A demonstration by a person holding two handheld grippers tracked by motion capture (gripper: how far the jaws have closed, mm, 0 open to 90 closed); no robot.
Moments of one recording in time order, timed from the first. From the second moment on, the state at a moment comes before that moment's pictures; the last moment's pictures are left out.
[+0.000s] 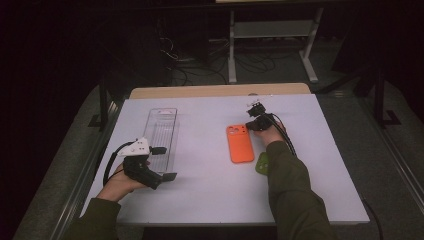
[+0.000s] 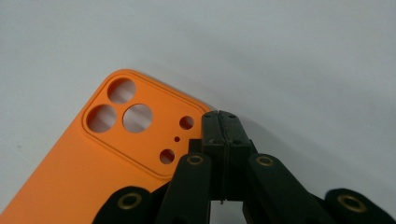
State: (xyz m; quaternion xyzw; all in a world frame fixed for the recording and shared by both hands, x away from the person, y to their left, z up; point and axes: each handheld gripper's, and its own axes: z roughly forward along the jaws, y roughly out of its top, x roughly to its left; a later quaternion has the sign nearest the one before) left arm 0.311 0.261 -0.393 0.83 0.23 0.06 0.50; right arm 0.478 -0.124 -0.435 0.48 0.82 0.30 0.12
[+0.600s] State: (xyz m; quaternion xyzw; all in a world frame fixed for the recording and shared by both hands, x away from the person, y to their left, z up) left arm 0.312 0.259 -0.393 0.84 0.22 0.07 0.50; right arm 0.477 -0.084 -0.434 0.42 0.85 0.31 0.09
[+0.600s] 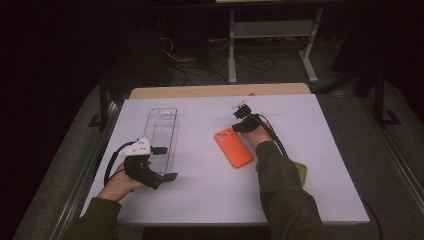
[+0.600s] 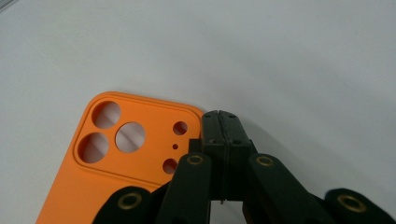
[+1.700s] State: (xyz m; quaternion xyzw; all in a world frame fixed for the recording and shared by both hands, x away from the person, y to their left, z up) left arm 0.309 0.258 -0.393 0.84 0.22 0.07 0.49; right arm 0.403 -0.129 -0.396 0.38 0.84 0.36 0.14
